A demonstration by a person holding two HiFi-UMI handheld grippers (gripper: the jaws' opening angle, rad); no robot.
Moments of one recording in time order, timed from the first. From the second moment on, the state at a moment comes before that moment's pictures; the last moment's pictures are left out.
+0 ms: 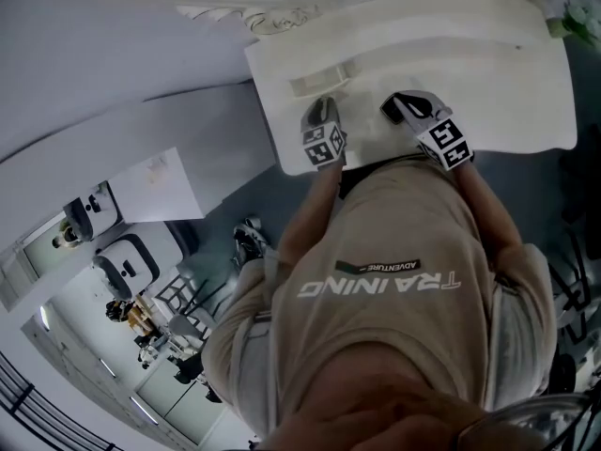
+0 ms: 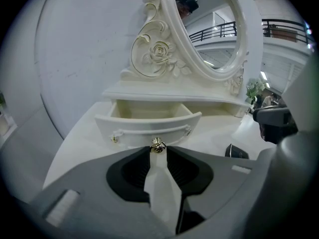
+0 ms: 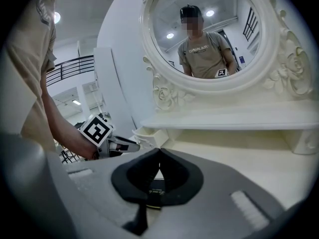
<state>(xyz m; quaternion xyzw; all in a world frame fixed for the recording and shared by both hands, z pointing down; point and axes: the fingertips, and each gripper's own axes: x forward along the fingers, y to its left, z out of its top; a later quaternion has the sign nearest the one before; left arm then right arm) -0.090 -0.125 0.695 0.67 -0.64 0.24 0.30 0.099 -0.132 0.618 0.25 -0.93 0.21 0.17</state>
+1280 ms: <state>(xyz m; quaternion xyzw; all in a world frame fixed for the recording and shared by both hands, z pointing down) -0.154 -0.029 0.643 0.76 -0.58 0.18 0.24 0.064 -0.090 0.672 0.30 -0.88 0.17 0.34</state>
